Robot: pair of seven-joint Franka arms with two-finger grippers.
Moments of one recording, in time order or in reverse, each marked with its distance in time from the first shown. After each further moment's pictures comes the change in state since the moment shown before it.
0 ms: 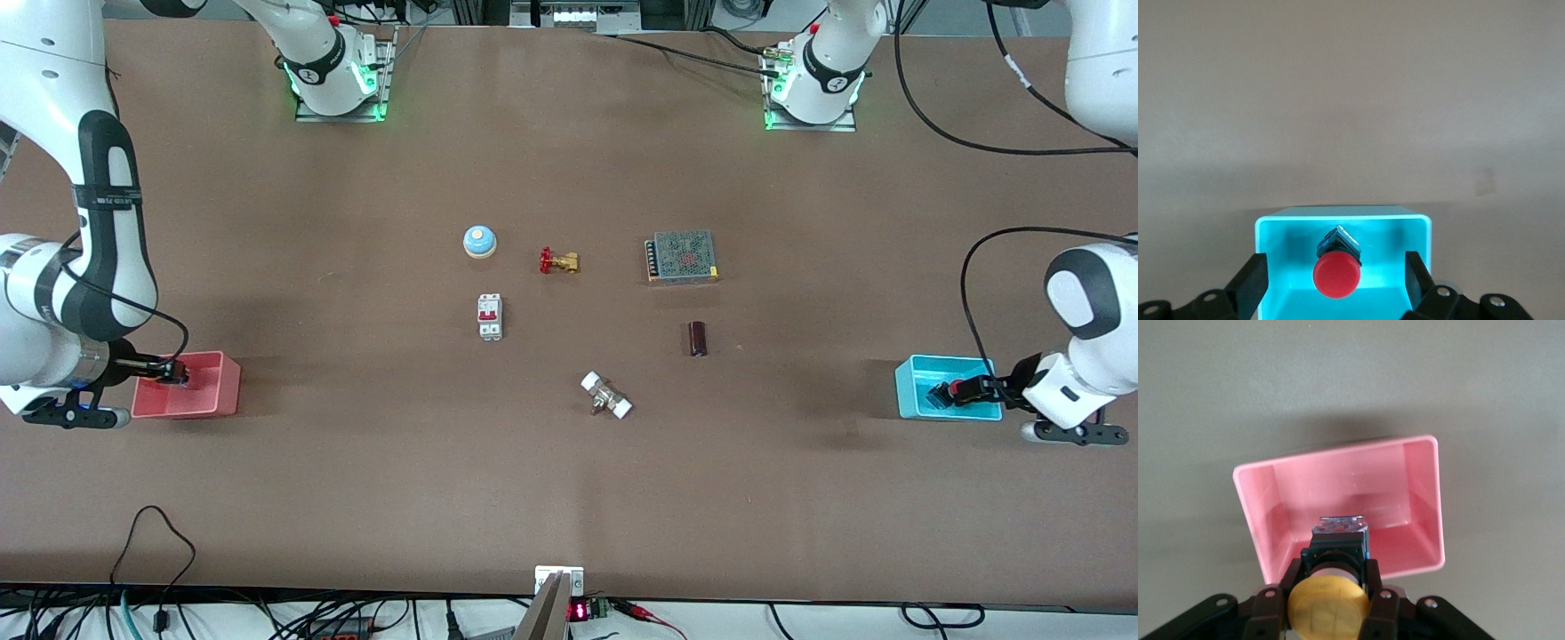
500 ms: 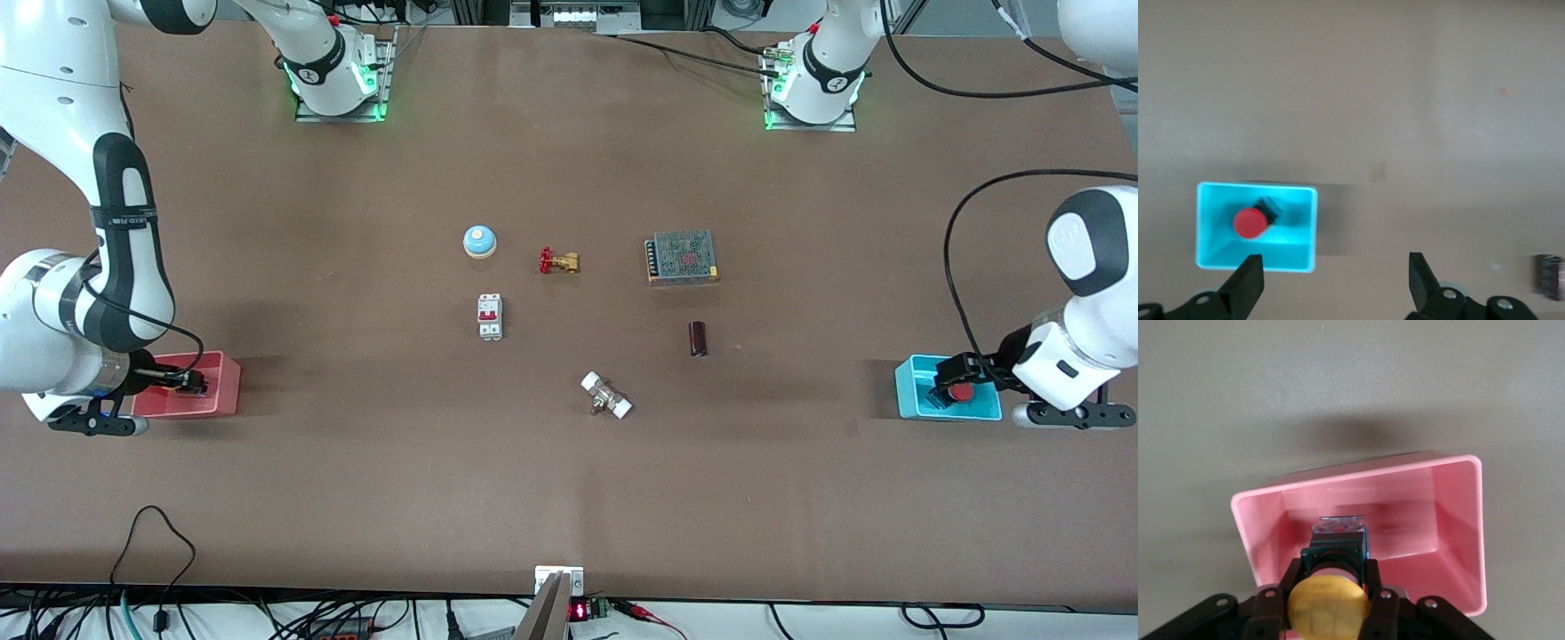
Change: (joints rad) left arm -0.144 -0.157 -0.008 0.000 0.000 -0.180 -0.259; right arm -0.003 0.043 0.000 0.000 0.070 0.034 -0.029
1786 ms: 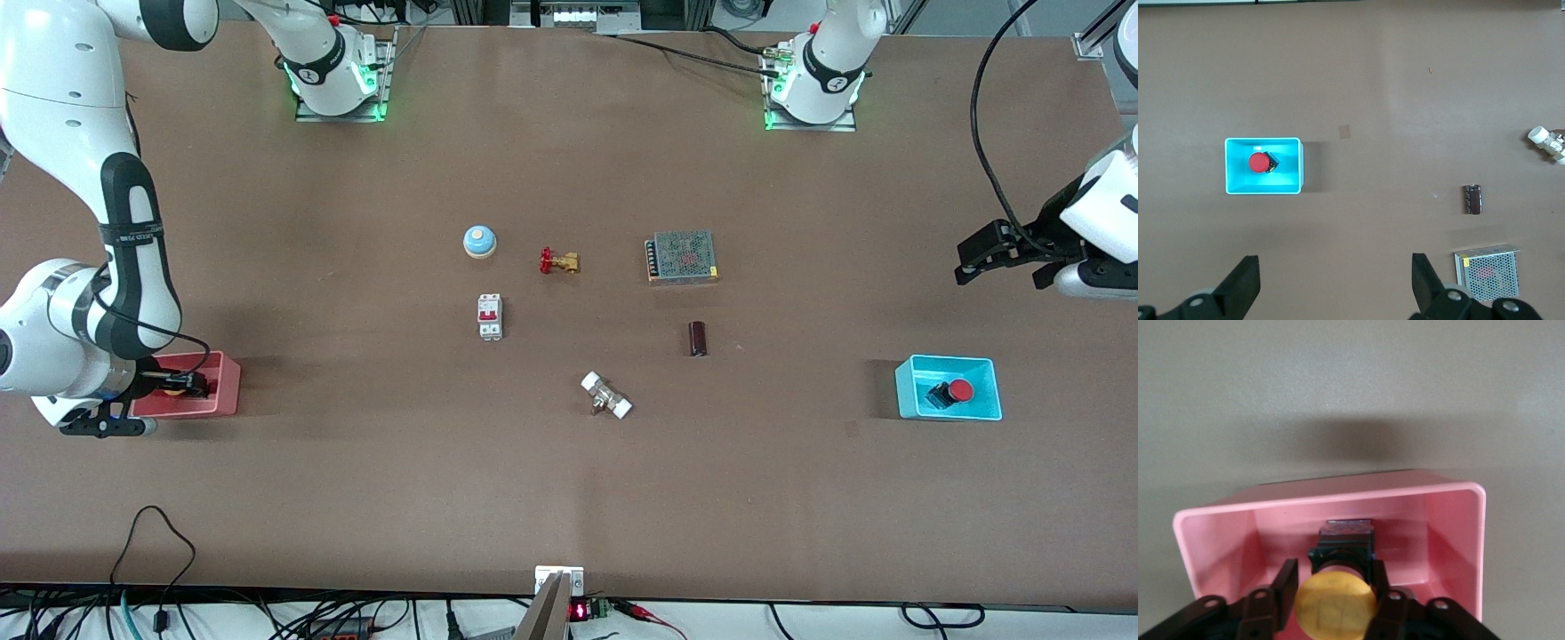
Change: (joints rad) left arm -0.052 -0.338 -0.004 -0.047 0.000 -0.263 0.015; right arm -0.018 0.046 -0.001 0.003 0.028 0.069 -0.092
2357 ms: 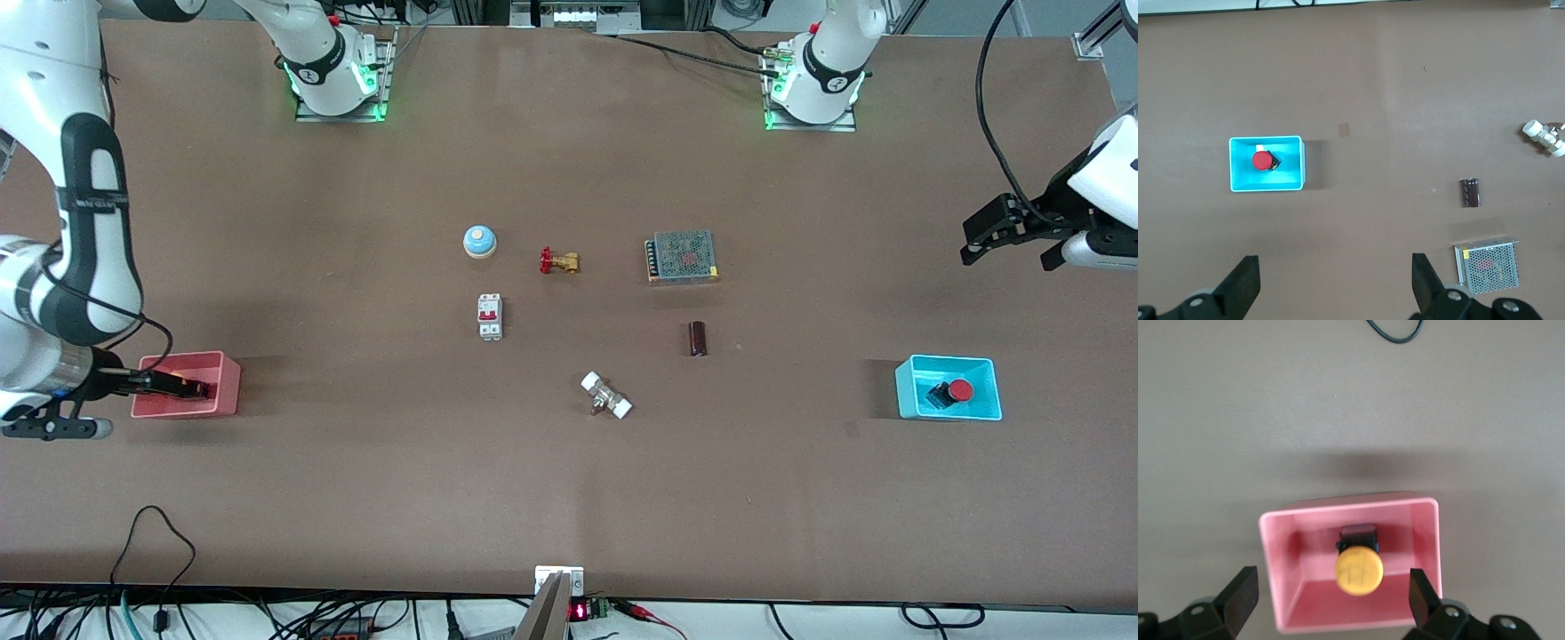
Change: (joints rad) left arm 0.000 -0.064 -0.002 -0.048 0.000 -0.001 0.026; right arm 0.002 -0.134 0.000 0.022 0.003 -0.069 -0.003
